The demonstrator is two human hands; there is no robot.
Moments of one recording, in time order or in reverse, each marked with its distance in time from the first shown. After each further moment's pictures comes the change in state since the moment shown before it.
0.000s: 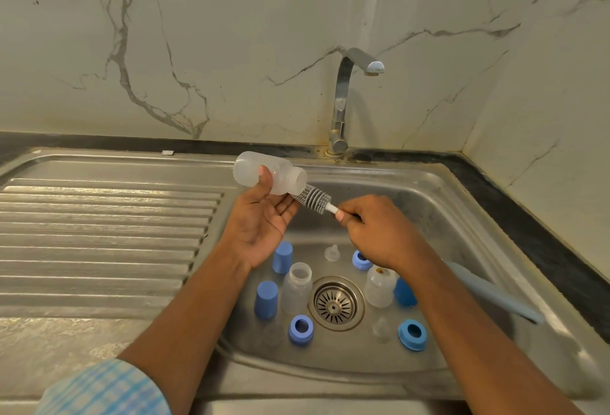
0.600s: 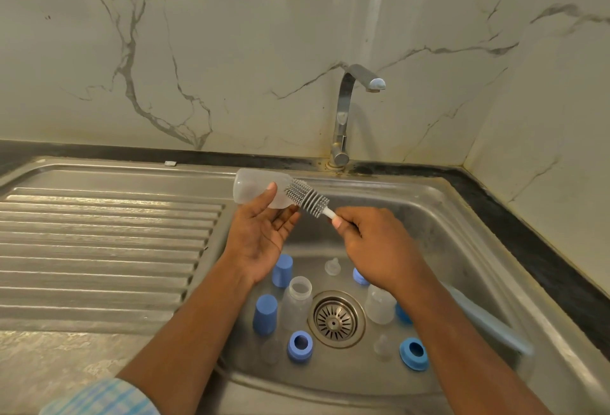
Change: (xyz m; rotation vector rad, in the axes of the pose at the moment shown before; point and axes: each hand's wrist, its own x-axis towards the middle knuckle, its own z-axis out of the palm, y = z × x) left_hand -0.001 -0.001 -0.001 0.021 0.095 0.026; right_hand -0.006 -0.012 0.001 -0.016 0.127 -0.073
